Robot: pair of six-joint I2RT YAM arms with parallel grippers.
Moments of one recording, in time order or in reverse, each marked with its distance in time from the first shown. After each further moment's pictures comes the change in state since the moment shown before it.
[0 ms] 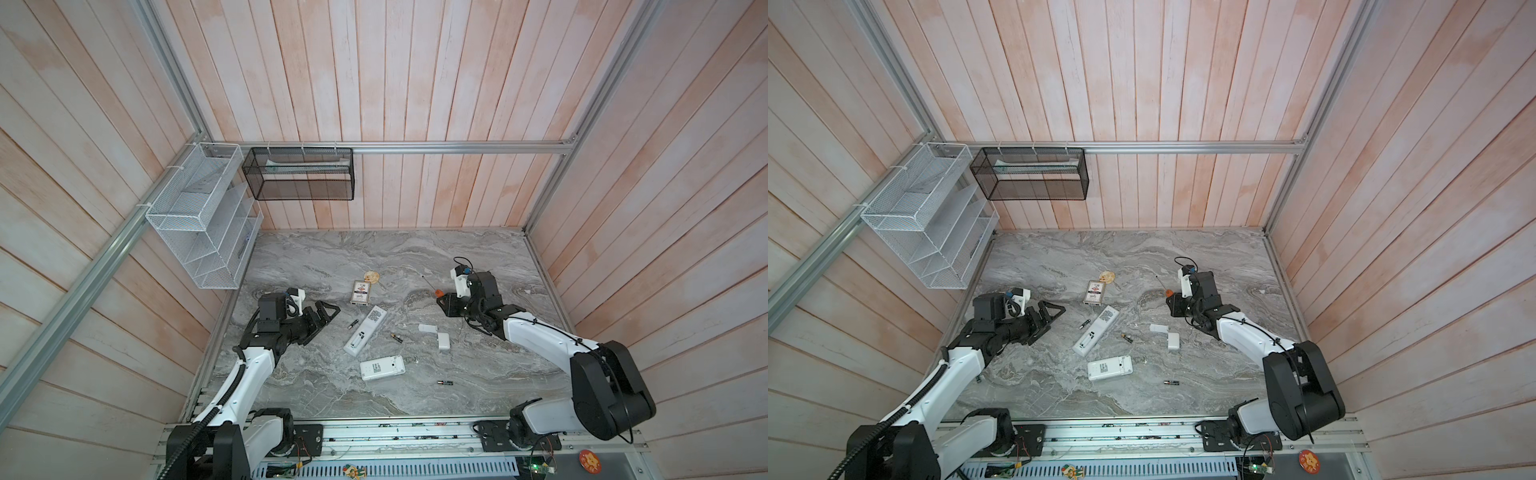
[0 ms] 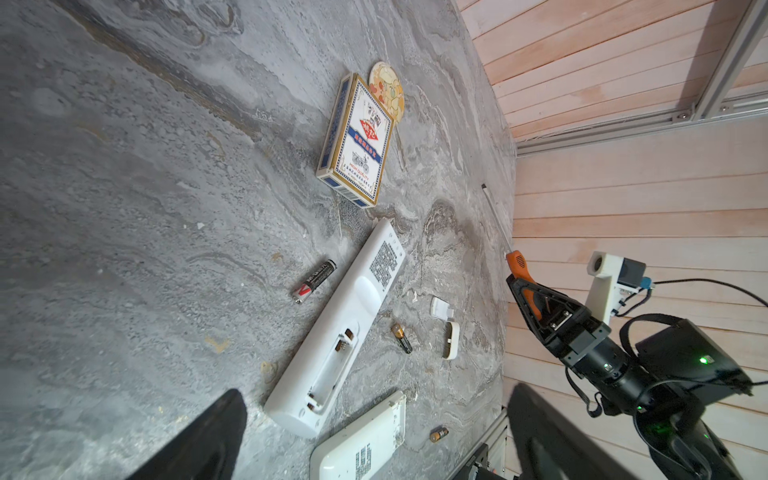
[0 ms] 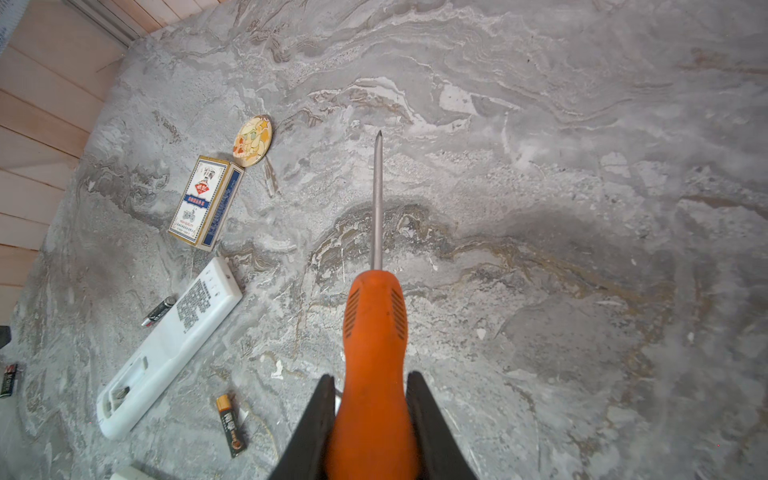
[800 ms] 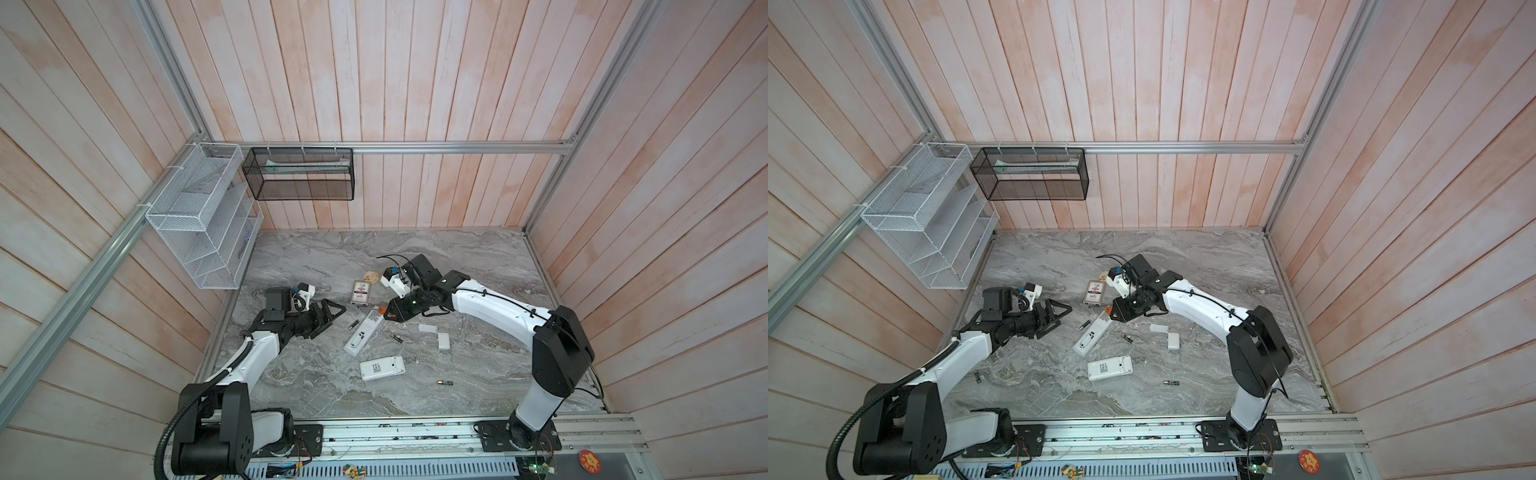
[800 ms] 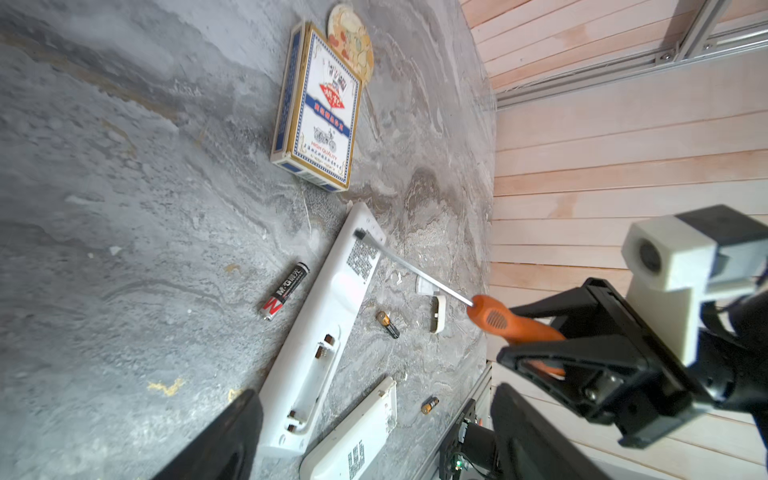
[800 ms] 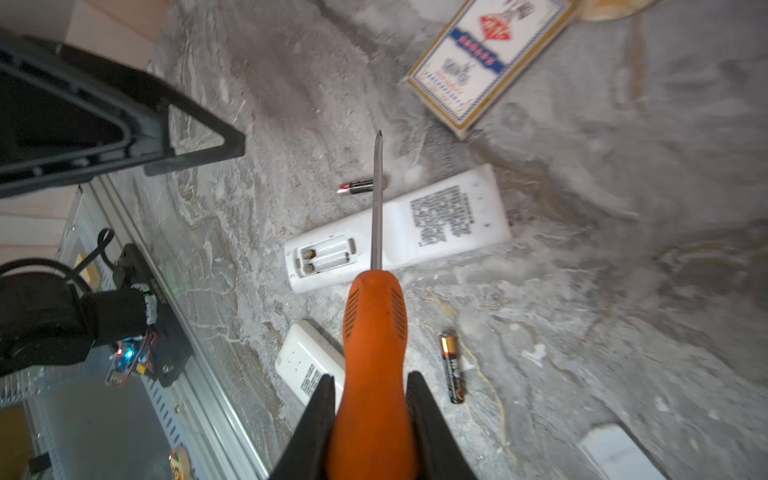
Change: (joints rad) left arm -0.002 0.148 0.040 0.080 0.126 0.079; right arm 0.338 0.278 0.586 -0.568 -0.152 -0.119
